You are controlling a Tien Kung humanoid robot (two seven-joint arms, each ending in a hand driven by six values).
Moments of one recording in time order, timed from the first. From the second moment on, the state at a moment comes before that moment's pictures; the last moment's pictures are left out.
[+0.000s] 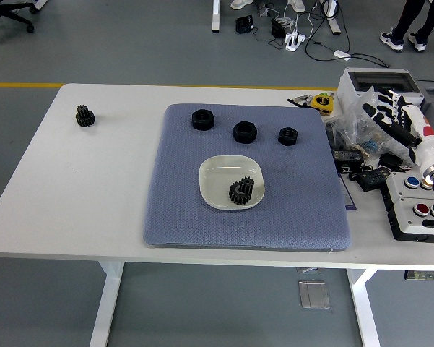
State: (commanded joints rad) left arm -0.06 0.11 -0.35 -0.20 0.29 0.34 -0.01; right arm 0.61 -0.41 0.97 0.88 -0.90 -0.17 0.26
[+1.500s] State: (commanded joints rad) left arm -0.06 0.10 -0.37 -0.20 0.32 0.35 0.00; right arm 0.71 -0.49 0.80 0.78 -0.88 -0.10 0.24
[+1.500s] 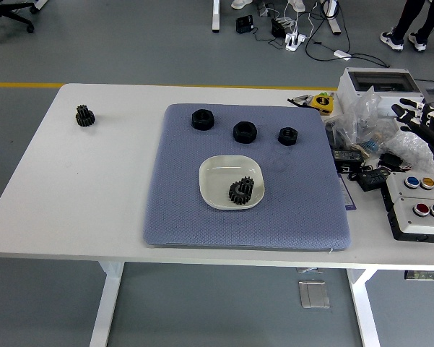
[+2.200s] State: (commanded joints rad) left arm -0.06 0.10 -0.36 -0.20 0.30 0.34 0.00; right arm 0.85 -0.46 0.64 0.75 -1.31 -0.07 0.23
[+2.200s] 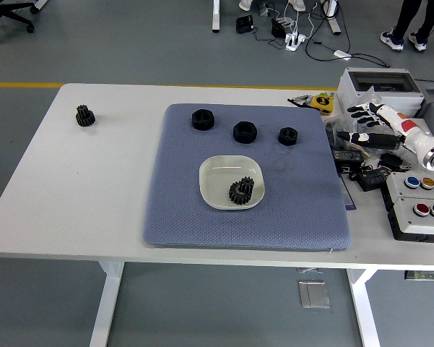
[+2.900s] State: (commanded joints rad) left arm -0.07 0.11 -0.38 -0.20 0.33 0.34 0.01; right arm 0.96 -0.37 0.52 0.63 -1.39 -0.09 0.22
